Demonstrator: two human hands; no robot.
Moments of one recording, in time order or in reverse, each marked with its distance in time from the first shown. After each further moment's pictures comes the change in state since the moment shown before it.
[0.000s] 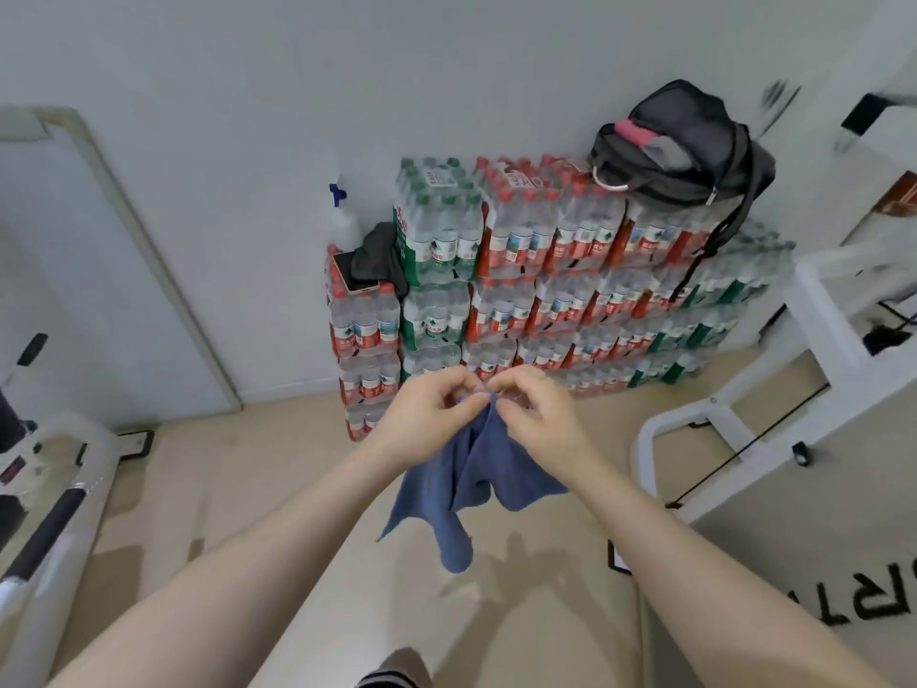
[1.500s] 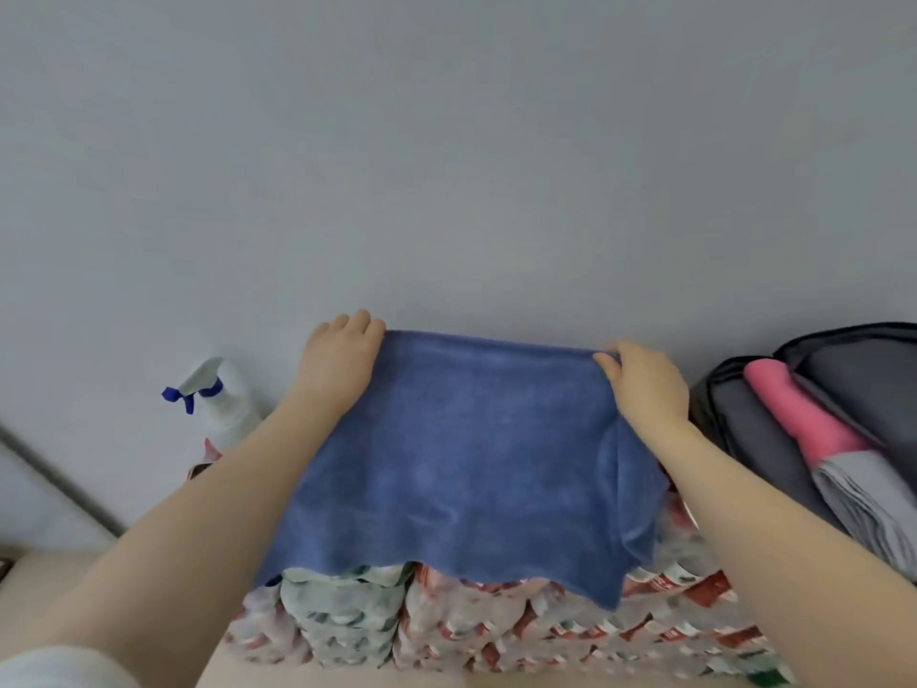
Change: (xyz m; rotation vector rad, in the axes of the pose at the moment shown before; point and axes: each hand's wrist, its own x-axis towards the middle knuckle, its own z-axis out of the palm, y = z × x) left_hand 0.681 -0.107 -0.127 1.163 0.453 -0.049; right_hand 0.723 0.202 -0.249 -0.736 0.183 0.020
